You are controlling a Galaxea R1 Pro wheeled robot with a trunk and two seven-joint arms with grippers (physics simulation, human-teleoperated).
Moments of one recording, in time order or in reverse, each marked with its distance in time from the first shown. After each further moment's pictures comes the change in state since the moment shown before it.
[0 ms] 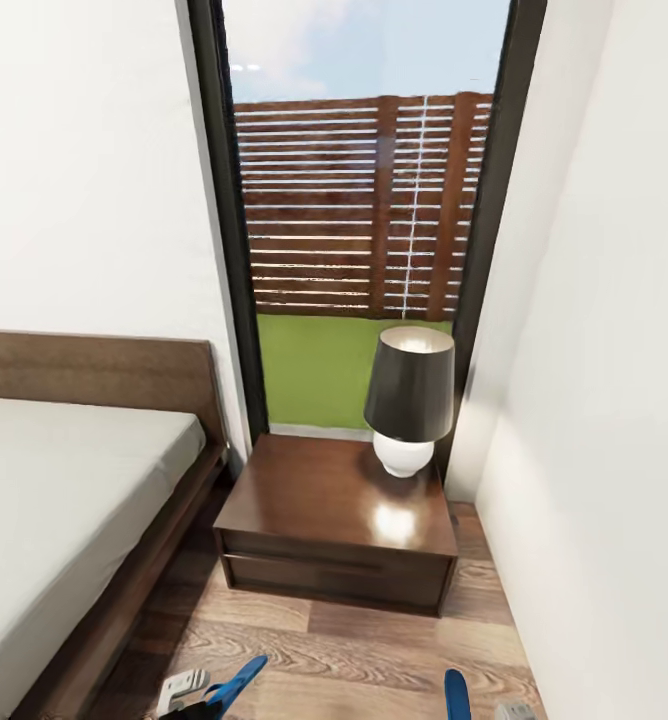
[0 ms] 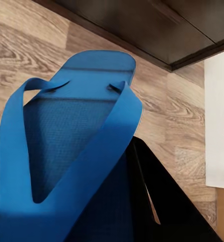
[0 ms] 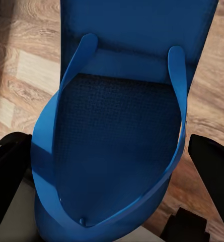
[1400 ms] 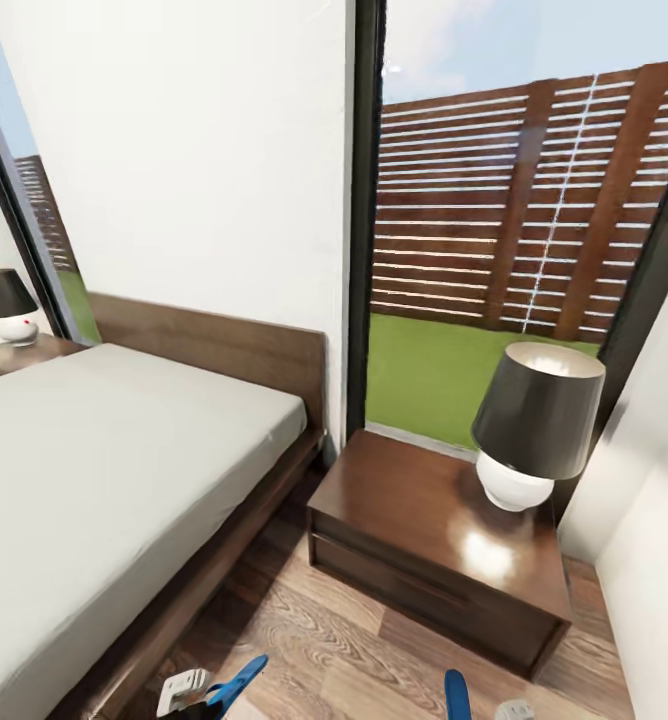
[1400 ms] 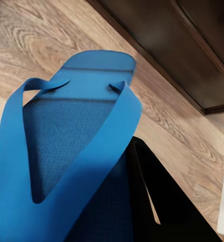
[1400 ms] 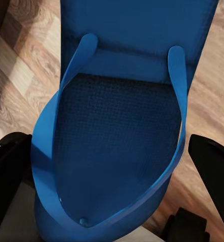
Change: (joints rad) left arm 0.000 -0.002 0.000 0.000 -0.001 0.000 0.000; right arm 0.000 0.000 0.000 0.000 0.000 0.000 0.000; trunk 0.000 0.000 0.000
